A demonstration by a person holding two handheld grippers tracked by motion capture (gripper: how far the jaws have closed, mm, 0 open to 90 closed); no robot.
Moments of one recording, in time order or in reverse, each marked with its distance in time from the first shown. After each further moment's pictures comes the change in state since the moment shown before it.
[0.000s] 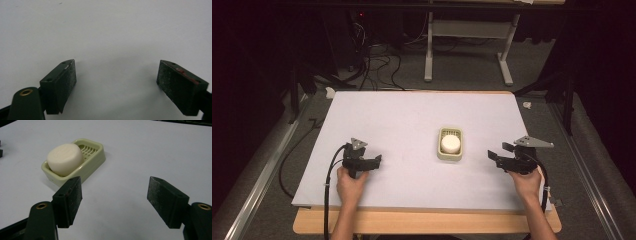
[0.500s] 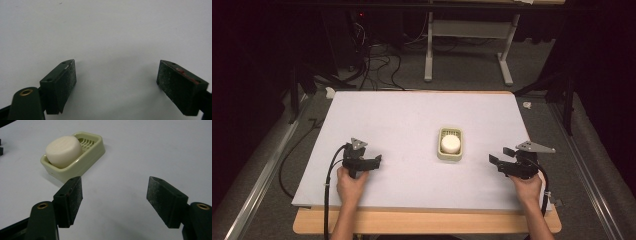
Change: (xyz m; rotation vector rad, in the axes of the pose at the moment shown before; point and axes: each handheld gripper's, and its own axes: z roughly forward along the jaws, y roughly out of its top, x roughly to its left) left arm 0.000 0.000 0.000 0.001 0.001 0.001; right arm -0.003 -0.017 -0.001 0.005 0.012 0.037
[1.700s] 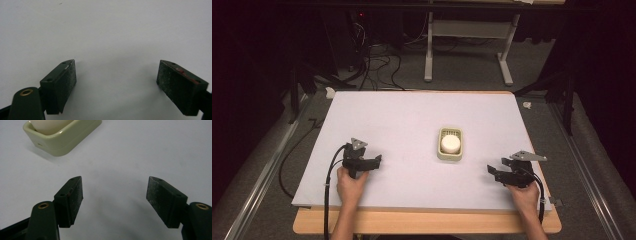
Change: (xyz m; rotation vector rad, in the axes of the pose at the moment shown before) left arm 0.000 0.000 0.000 -0.003 0.003 0.002; right arm 0.004 -0.029 0.012 0.097 -0.047 -0.023
